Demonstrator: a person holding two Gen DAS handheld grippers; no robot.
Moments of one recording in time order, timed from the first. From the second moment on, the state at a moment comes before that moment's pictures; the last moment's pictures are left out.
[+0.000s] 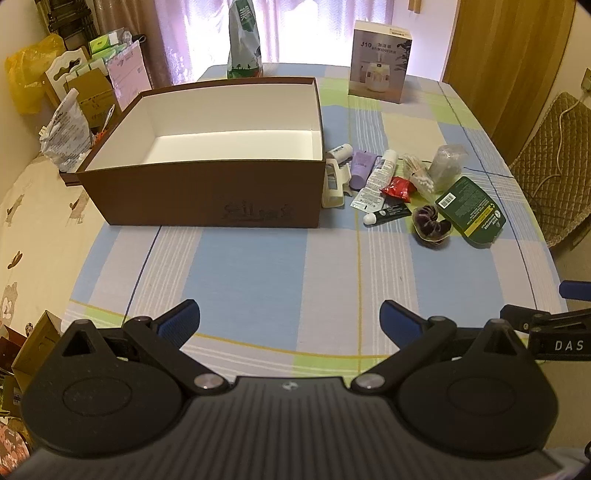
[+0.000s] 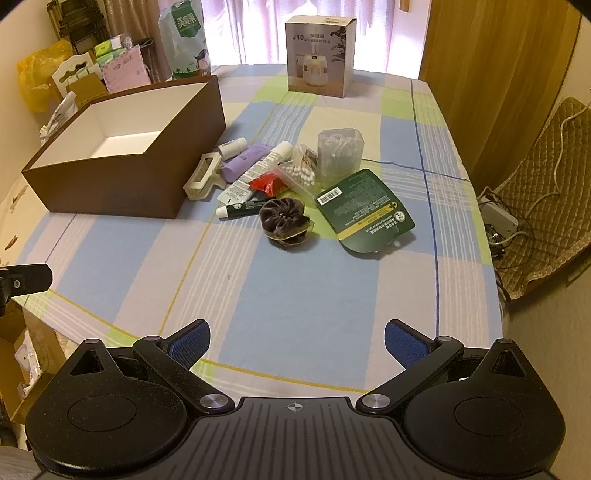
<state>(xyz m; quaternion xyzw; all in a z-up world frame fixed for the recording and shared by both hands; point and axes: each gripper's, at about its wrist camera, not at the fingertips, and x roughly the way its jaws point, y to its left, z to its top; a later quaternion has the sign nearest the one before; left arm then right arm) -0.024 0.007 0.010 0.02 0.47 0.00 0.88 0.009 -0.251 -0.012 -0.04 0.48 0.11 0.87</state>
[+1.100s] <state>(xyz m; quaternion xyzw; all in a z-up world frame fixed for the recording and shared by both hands) -0.016 0.011 0.006 0.01 0.48 0.00 0.88 0.021 -0.245 -0.013 -0.05 0.48 0.12 0.87</state>
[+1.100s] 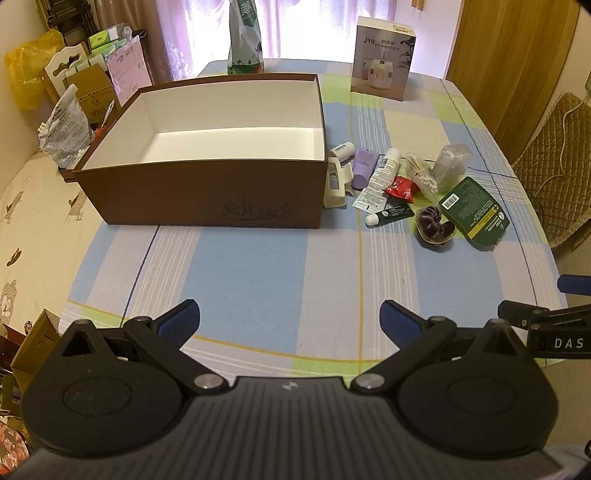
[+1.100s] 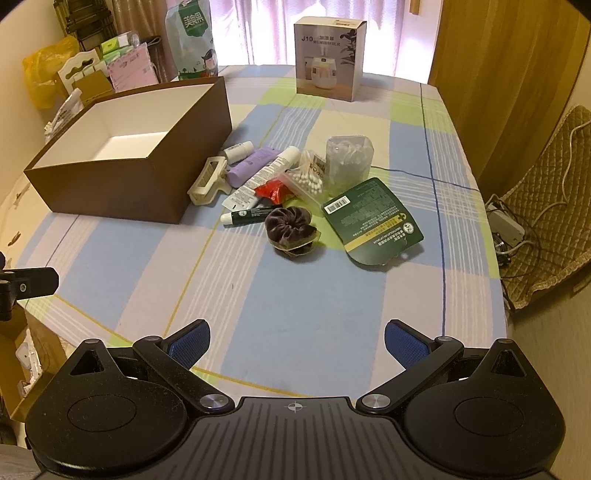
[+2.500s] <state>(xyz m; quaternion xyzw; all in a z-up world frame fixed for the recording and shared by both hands) 0.054 -0.041 -0.019 0.05 0.48 -0.05 0.88 0.082 -0.325 -0.041 -0.04 0.45 0.15 0.88</state>
